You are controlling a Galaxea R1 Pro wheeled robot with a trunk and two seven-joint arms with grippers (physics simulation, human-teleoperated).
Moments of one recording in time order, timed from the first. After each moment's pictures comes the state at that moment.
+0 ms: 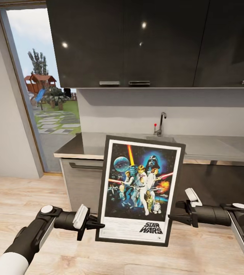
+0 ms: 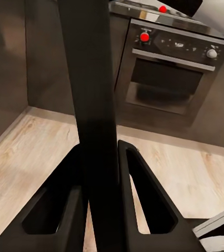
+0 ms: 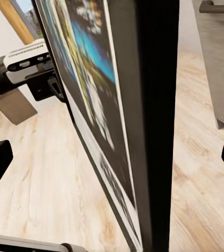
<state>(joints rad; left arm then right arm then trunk) -0.52 0.18 -0.14 -0.95 0.07 0.07 -1.57 -0.38 -0.33 -0.16 -1.31 -0.07 0.62 1.55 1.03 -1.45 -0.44</state>
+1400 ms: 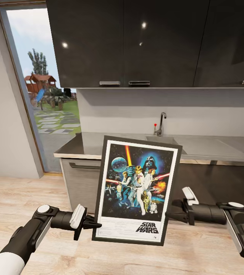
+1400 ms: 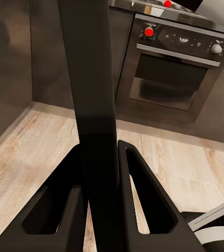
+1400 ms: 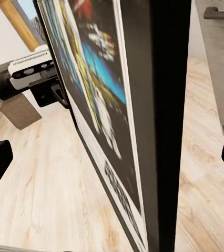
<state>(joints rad) -0.52 0.21 -0.14 -0.96 0.07 0.07 -1.57 -0.40 -0.30 -0.16 -1.29 -0.06 0.62 1.54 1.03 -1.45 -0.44</state>
